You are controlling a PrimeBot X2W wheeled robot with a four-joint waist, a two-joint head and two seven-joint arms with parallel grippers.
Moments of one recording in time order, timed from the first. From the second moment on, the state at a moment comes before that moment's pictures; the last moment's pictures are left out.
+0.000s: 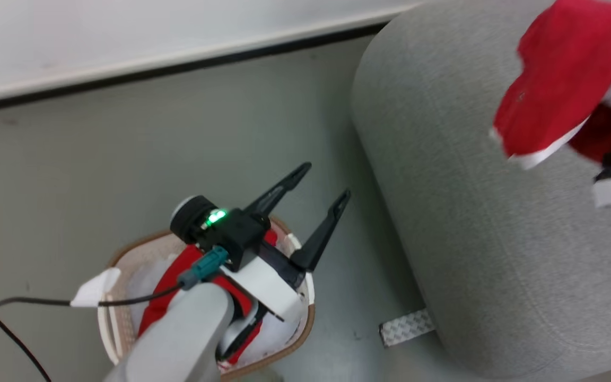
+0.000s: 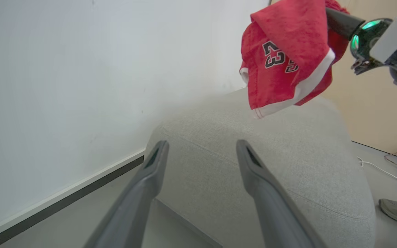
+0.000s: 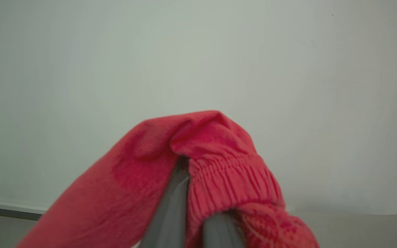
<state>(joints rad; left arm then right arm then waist) -0.58 0.20 -0.63 0.24 -0.28 -0.13 -0.25 -0.64 -0.32 0.14 0.26 0.38 0.13 -0.26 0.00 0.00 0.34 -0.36</state>
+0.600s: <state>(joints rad) -0.69 0.27 -0.61 0.16 -0.27 -0.13 -0.21 -1.14 -0.58 0.18 0.79 0.44 0.13 -0.10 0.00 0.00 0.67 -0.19</state>
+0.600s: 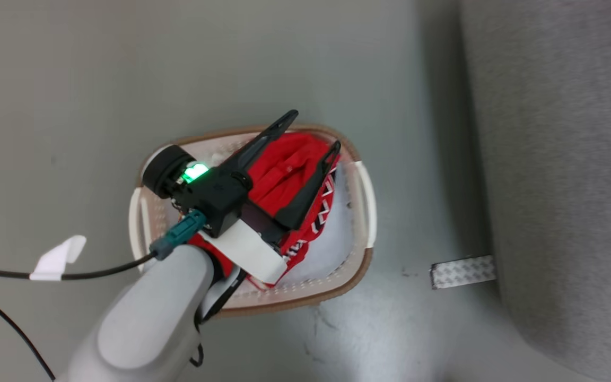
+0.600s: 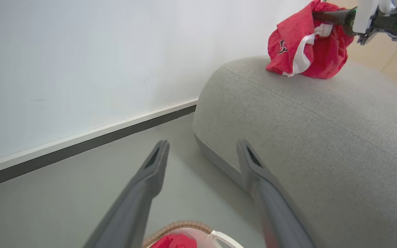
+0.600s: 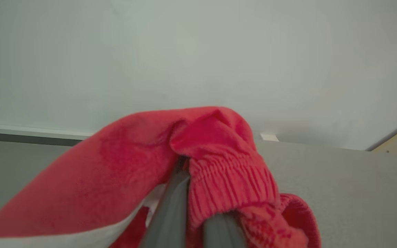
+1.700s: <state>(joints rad) -0.51 0.29 -0.50 0.24 -0.38 -0.05 -0.26 -1.01 -0.62 0.50 0.82 0.64 0.13 0.06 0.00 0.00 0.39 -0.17</state>
